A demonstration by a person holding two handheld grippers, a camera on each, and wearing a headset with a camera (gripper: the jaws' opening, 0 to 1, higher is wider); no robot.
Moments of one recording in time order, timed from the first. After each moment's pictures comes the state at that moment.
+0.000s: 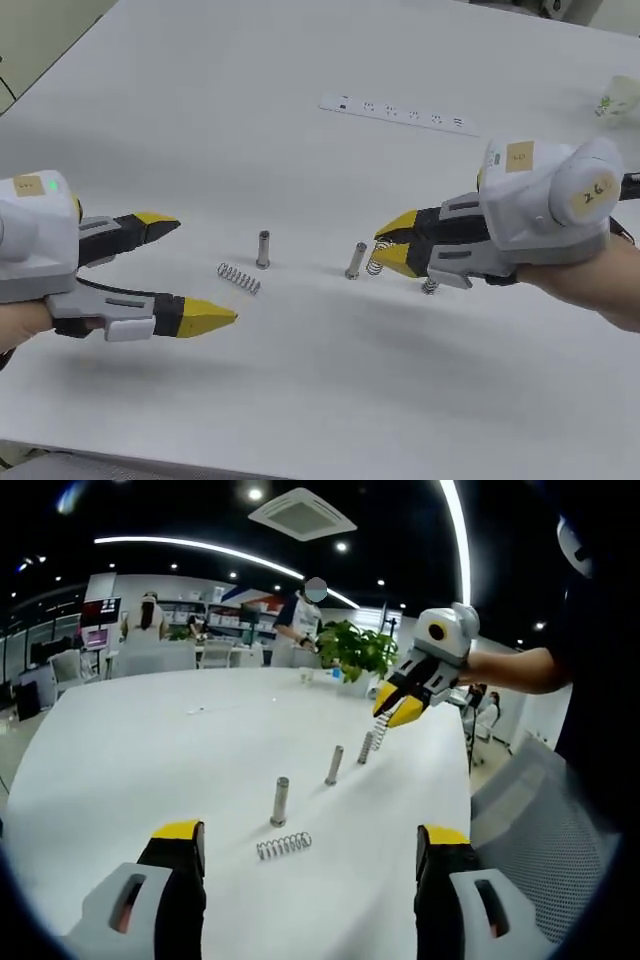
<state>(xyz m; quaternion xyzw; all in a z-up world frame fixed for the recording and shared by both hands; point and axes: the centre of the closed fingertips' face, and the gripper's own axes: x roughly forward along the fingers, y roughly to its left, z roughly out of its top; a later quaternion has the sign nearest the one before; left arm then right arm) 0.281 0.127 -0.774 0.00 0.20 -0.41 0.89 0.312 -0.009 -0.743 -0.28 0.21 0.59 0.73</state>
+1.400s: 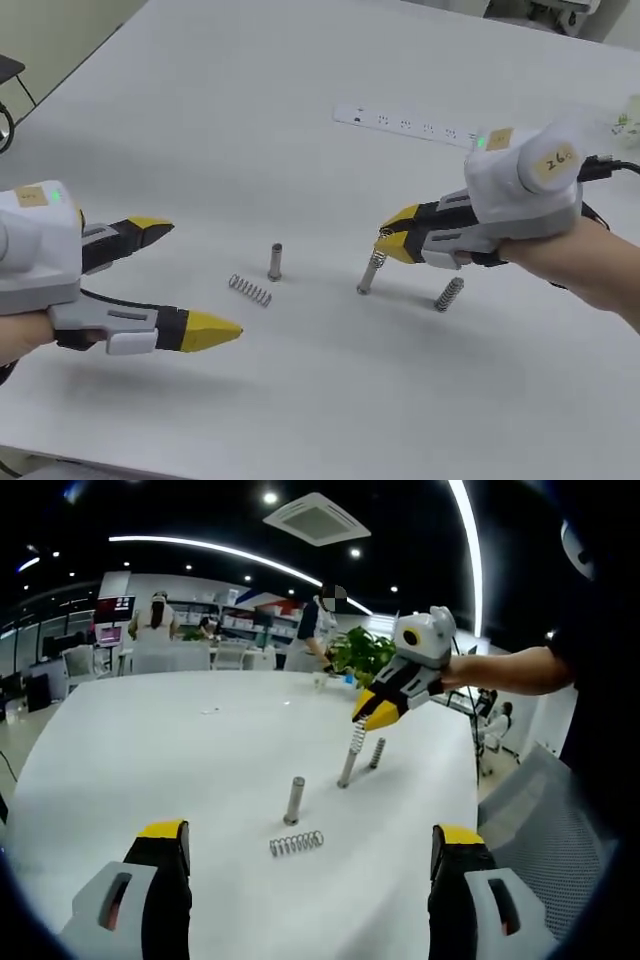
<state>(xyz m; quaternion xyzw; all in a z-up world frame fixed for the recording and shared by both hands) 0.285 0.141 -0.773 -0.02 0.20 -0.38 0.90 0.351 0.000 -0.758 -0.26 0.25 0.57 0.74</state>
